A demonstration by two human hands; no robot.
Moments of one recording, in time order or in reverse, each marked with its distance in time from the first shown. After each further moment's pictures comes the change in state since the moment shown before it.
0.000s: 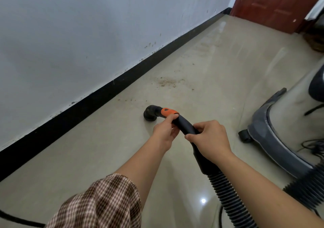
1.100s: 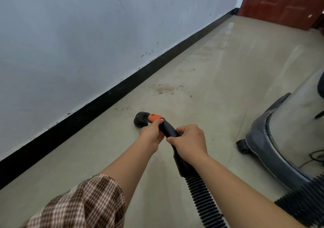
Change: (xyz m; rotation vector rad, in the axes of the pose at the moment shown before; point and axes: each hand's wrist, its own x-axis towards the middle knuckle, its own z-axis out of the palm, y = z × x) left_hand 0.005 0.013 0.032 0.046 0.215 0.076; right_hand 0.039 0.009 -0.001 0.176 -0.103 0.015
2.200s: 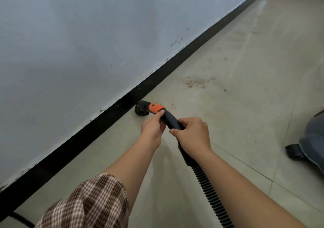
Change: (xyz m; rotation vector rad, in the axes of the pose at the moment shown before) left_hand 0.054 0.067 -0.083 -0.116 0.079 0.077; right_hand 0.032 -0.061 0.096 0.029 -0.047 -0.090
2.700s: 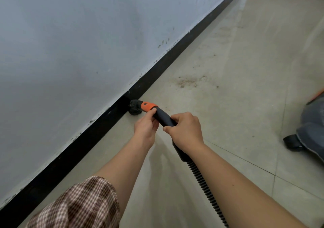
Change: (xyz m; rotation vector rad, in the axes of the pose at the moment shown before) left_hand 0.027 0.010 0.004 0.092 -0.063 0.026; right_hand 0.026 -0.004 0.010 -0.011 0.023 -0.010
